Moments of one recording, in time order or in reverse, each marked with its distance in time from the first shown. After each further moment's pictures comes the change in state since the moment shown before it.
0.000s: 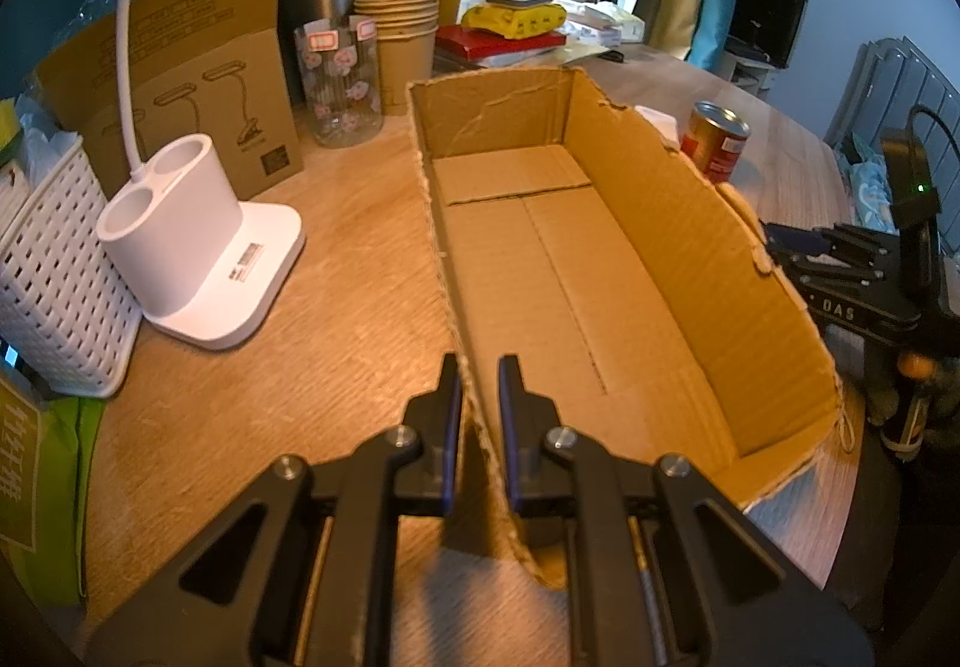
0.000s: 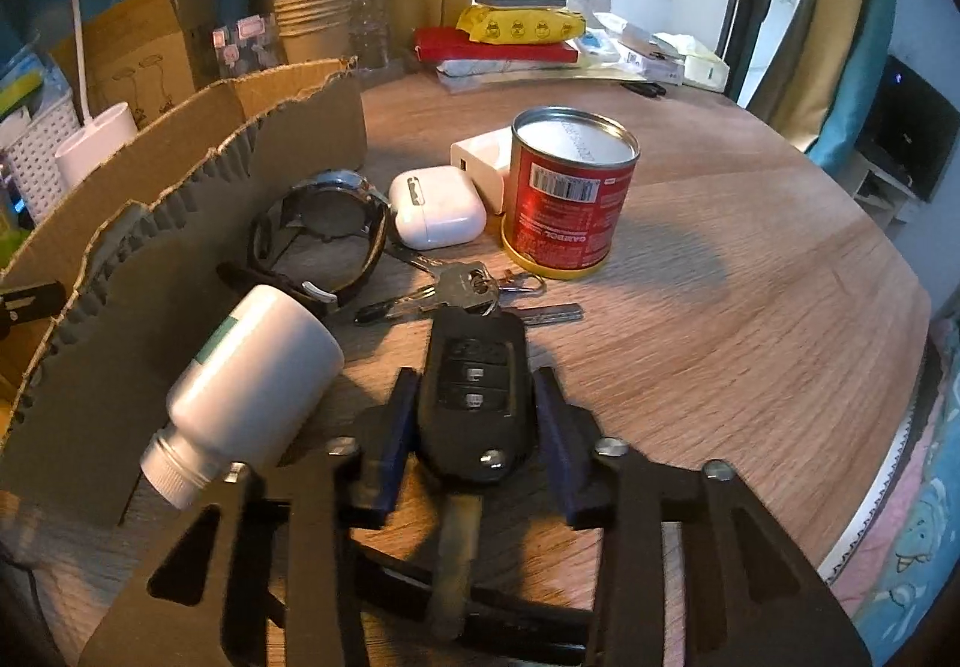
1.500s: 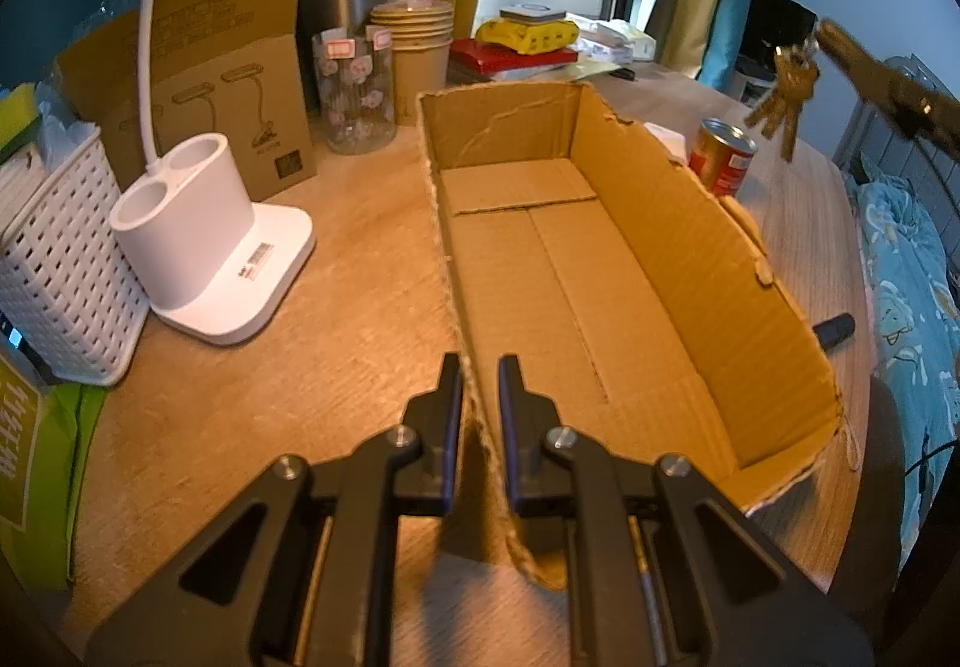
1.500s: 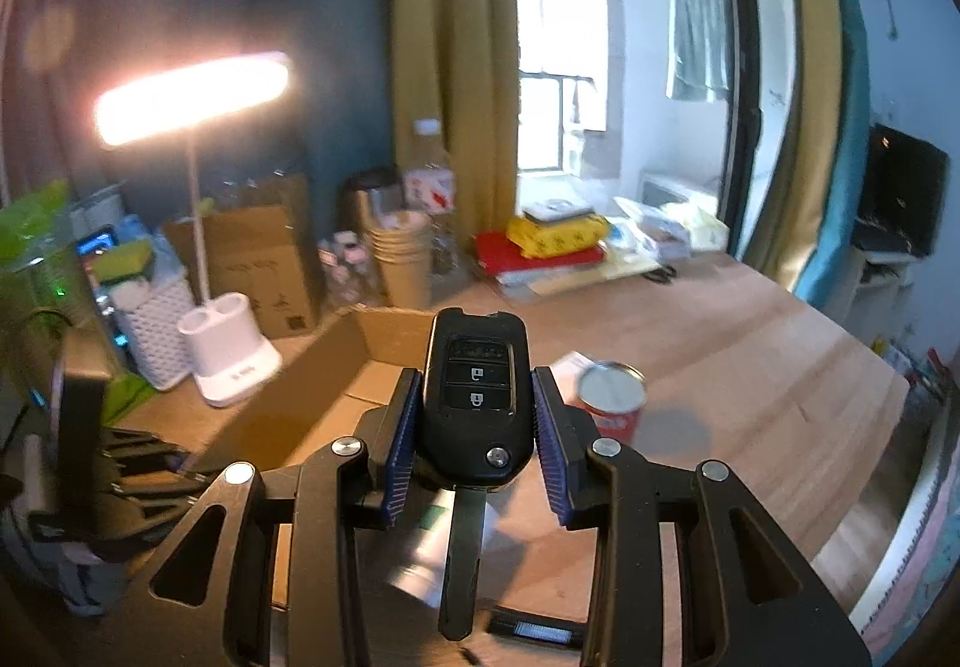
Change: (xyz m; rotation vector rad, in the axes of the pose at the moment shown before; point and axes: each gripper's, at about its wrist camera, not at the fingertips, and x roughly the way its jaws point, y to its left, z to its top) left arm -0.004 0.001 -0.003 -0.036 -0.041 0.013; right arm -0.132 0.048 0.050 0.009 -0.360 0.096
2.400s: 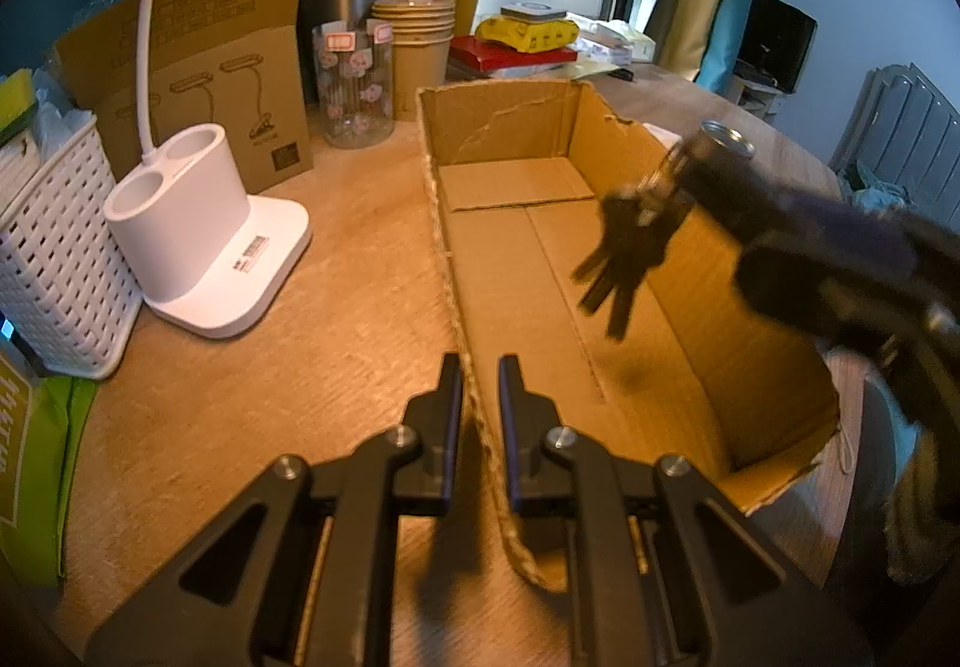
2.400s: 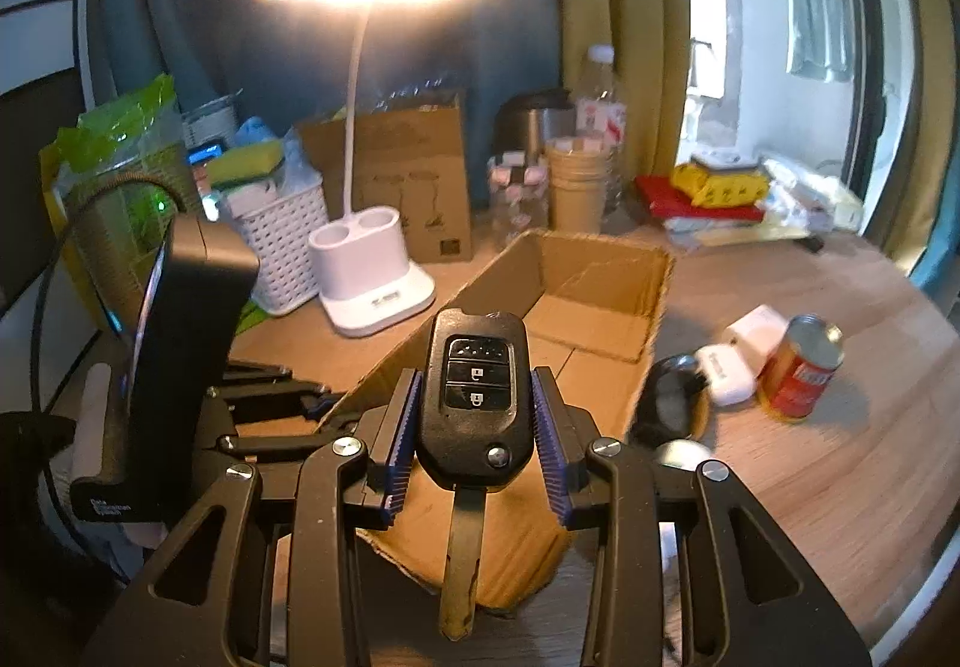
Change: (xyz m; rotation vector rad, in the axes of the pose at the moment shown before) left arm 0.002 0.001 -0.001 -0.016 0.005 -0.019; right arm 0.044 0.083 -0.038 -0.073 0.157 0.247
